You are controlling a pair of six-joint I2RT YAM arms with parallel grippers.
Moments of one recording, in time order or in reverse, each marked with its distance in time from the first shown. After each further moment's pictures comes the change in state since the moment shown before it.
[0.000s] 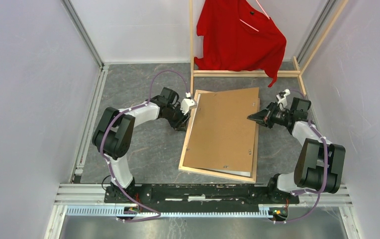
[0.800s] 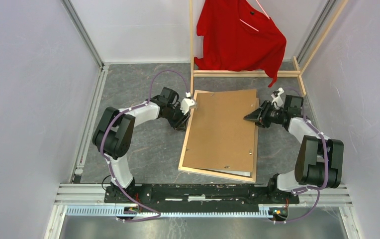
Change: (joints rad) left arm 0.000 0.005 0.006 -0.004 -0.007 0.000; right arm 0.066 0.040 0.047 -0.053 0.130 -0.049
